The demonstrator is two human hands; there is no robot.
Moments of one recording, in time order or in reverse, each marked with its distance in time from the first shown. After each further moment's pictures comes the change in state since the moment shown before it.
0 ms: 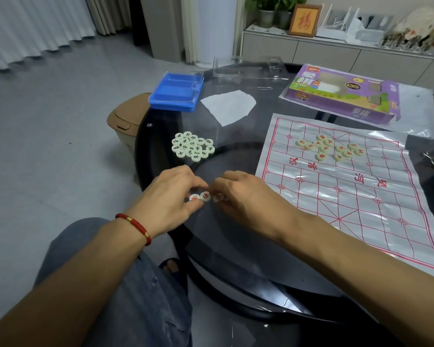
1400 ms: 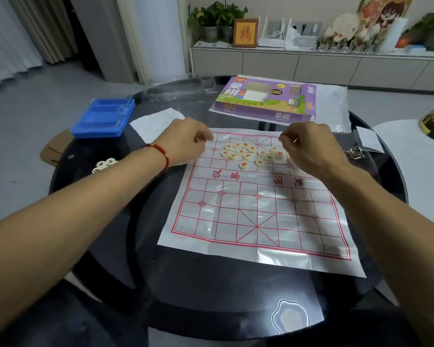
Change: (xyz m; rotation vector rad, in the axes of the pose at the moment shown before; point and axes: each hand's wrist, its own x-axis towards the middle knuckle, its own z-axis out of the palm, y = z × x) left_hand 0.198 0.114 0.022 -0.057 0.012 0.080; right_hand -0.105 0.208 -0.116 -0.090 0.387 0.695
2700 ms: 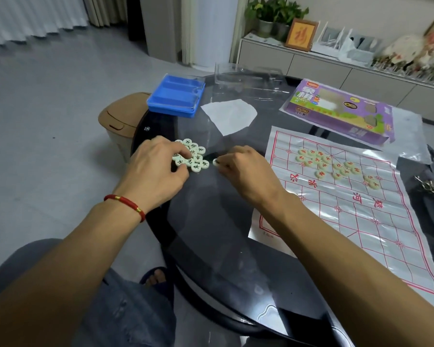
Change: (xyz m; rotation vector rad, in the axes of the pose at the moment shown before) left_hand -0.168 -0.127 -0.052 -0.015 0.281 -0.274; right_hand -0.018 -0.217 0.147 -0.085 -0.231 -0.456
